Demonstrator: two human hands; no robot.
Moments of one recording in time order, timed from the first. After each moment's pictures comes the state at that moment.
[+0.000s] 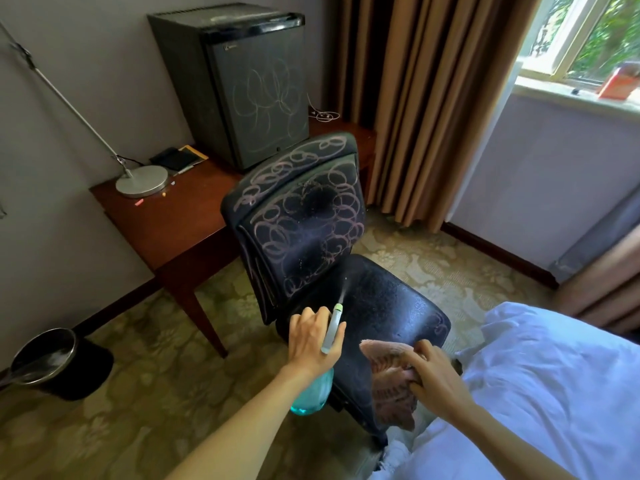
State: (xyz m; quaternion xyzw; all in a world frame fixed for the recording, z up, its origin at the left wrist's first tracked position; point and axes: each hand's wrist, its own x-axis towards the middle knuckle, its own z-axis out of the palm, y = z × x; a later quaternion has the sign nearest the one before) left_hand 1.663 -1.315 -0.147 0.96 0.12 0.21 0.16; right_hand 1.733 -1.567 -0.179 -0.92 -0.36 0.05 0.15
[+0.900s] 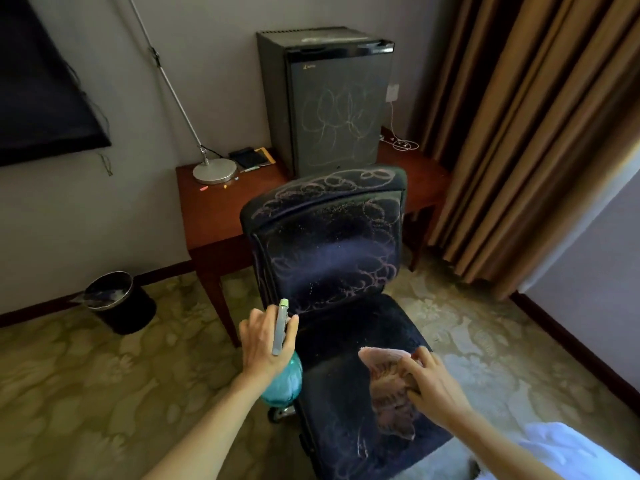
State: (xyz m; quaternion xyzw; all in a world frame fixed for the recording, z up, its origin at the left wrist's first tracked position) left_hand 1.720 -1.313 -0.136 0.86 0.38 0.33 0.12; right_hand 1.928 -1.560 -0.177 -0.84 -0.53 0.08 0.11
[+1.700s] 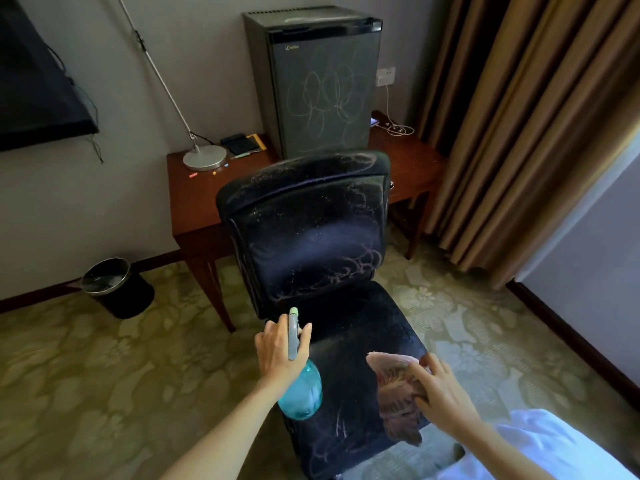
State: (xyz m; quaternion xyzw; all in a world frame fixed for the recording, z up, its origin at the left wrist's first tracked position) left_hand 1.770 -1.394 -0.174 0.85 0.42 0.27 0.17; right_hand 1.966 -1.634 -0.195 -0.83 -0.53 0.09 0.13
